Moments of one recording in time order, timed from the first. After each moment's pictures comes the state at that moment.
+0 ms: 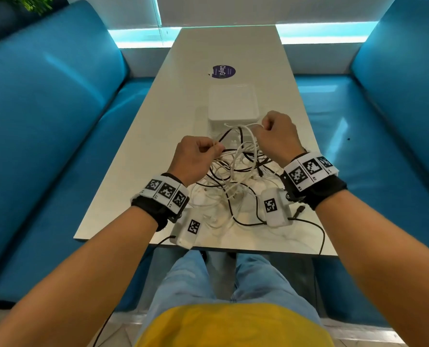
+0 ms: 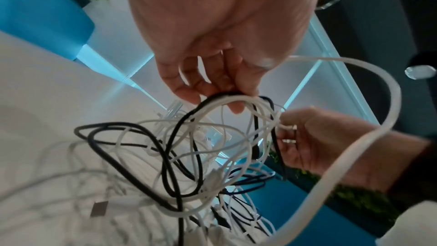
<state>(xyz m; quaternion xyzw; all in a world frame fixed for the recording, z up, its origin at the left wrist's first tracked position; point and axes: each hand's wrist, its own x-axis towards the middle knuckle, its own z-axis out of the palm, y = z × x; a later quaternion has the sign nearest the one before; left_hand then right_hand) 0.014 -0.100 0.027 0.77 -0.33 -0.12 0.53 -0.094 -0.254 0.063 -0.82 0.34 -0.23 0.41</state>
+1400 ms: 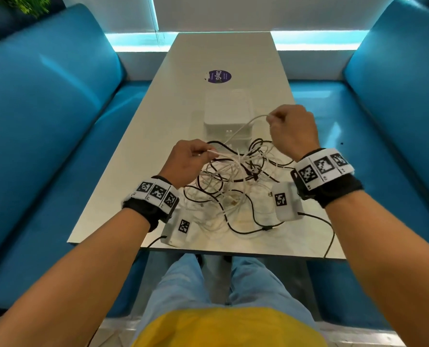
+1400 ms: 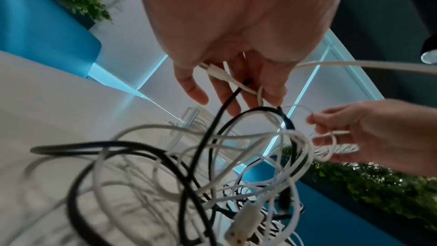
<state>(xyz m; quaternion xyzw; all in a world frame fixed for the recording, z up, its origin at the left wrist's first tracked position) 0.025 -0.097 0.022 0.74 -0.37 -0.16 0.53 -0.110 -0.278 0.087 -0.86 0.37 -0.25 0.26</state>
